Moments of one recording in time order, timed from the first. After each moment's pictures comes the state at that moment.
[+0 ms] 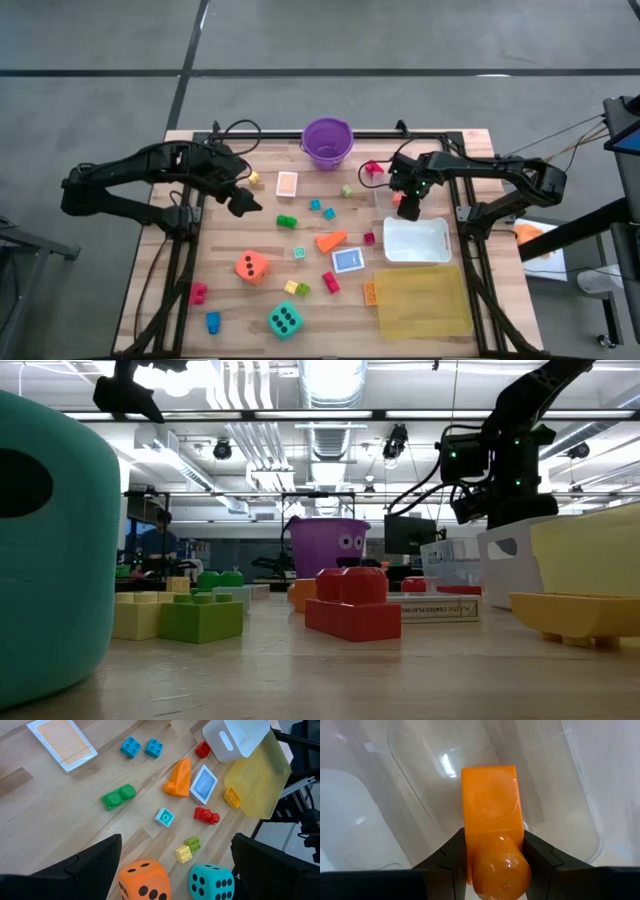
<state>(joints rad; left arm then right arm) 0.15 1.04 1.20 -1.10 0.14 -0.79 -0.48 1.40 0.74 -0.81 -0.04 -0.06</state>
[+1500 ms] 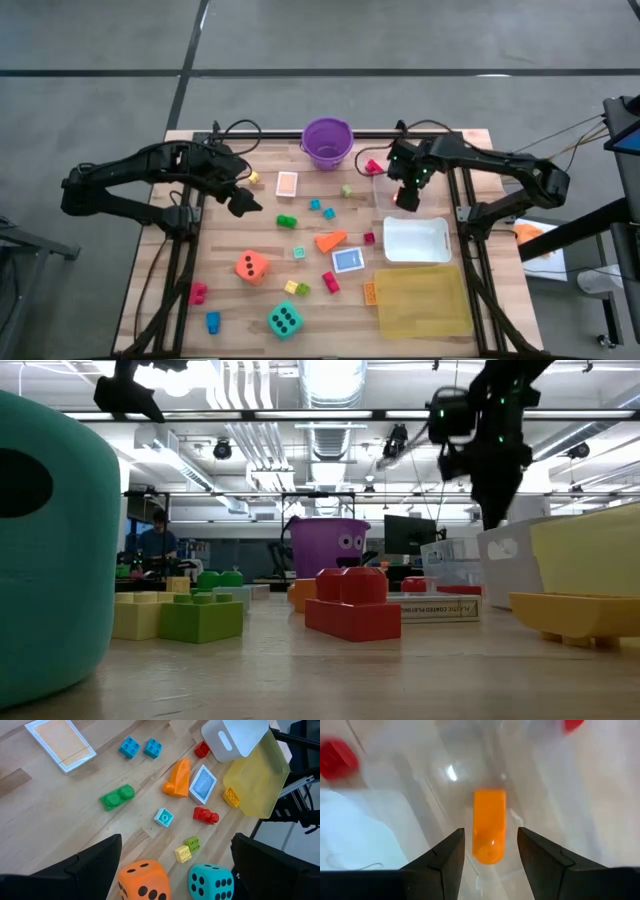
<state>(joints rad) 0.15 1.04 1.20 -1.10 0.15 -0.78 -0.48 1.36 0.99 -1.02 -0.06 -0.06</state>
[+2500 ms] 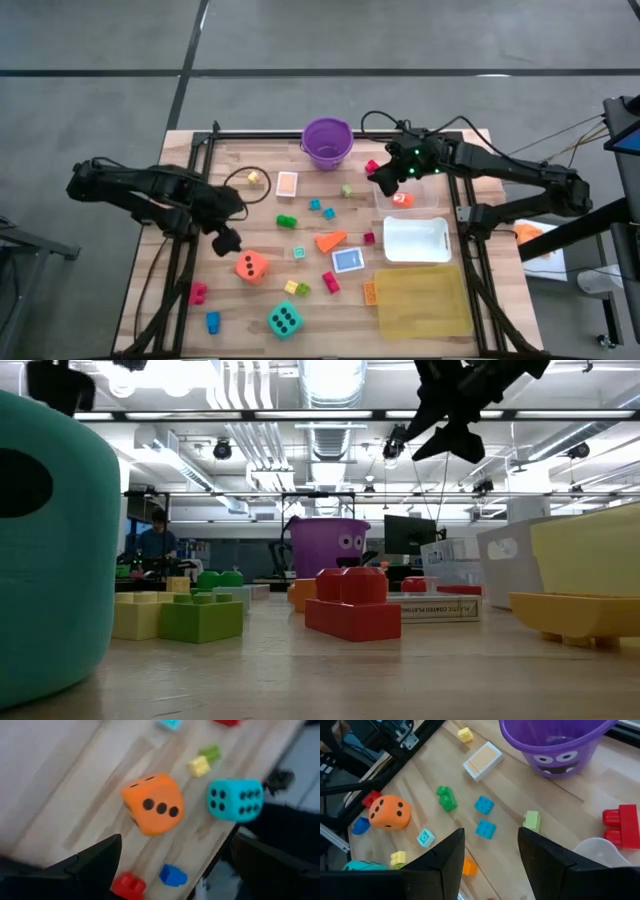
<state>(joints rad) -0.17 1.09 1.16 -1.29 0.20 -0.94 -0.34 1.16 1.00 -0.53 -0.13 0.58</state>
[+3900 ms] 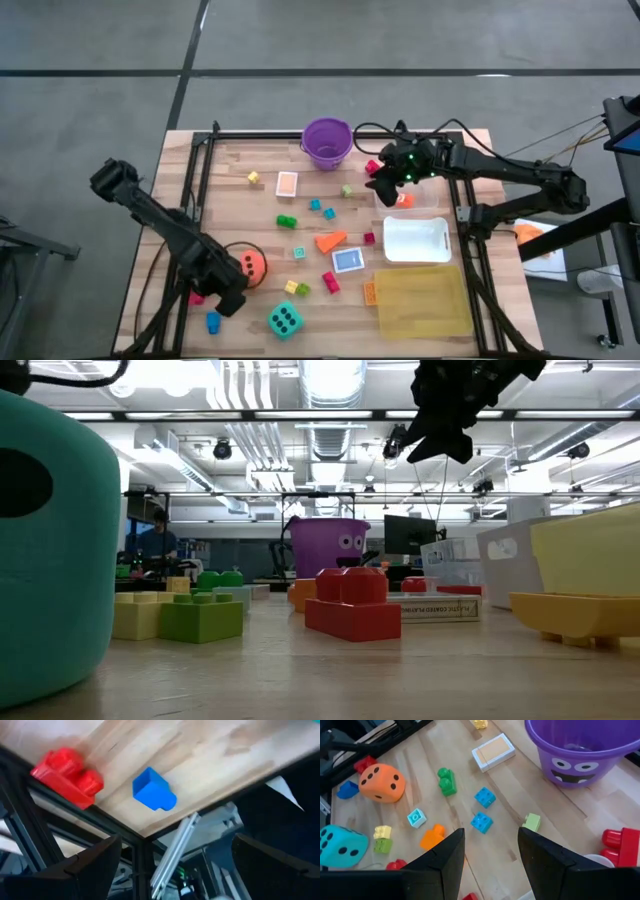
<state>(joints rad) -0.67 1.39 1.00 -0.99 0.49 -1.68 -0.30 1.19 1.00 -0.52 -0.14 0.36</state>
